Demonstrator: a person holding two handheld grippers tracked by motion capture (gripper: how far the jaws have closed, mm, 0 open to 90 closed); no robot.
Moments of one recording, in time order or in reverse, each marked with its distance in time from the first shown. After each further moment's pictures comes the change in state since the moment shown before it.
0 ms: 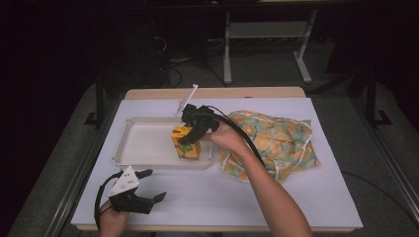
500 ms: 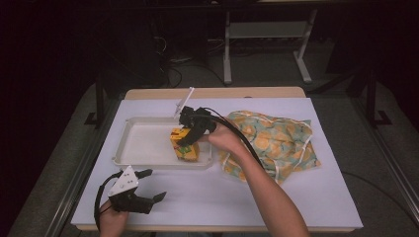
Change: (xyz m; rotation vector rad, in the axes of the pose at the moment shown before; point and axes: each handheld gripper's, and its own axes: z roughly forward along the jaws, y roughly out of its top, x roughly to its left) left arm 0.000 0.000 0.000 -0.008 0.001 -0.009; right arm -0.004 0.000 0.015 0.017 0.017 -0.010
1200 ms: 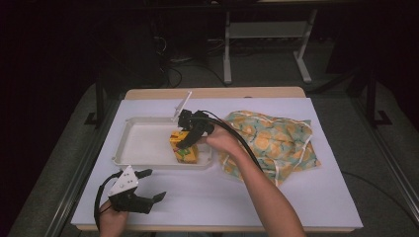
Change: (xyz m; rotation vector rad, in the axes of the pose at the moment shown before) left arm 0.001 0.000 0.000 0.002 0.001 0.001; right arm -0.006 -0.004 0.019 0.016 0.020 0.002
